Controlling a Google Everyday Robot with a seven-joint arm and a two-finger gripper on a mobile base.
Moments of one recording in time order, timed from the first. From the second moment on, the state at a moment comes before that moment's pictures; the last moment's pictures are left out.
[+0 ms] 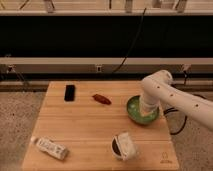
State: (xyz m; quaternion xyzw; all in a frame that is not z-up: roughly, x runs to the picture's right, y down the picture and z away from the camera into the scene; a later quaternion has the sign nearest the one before) arm 0.223 0.144 0.772 -0.32 -0.04 -0.10 0.94
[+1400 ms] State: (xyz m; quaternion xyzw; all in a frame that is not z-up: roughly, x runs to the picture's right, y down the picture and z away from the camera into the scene) arm 0.289 0.202 0.802 -0.33 -0.08 -0.05 0.94
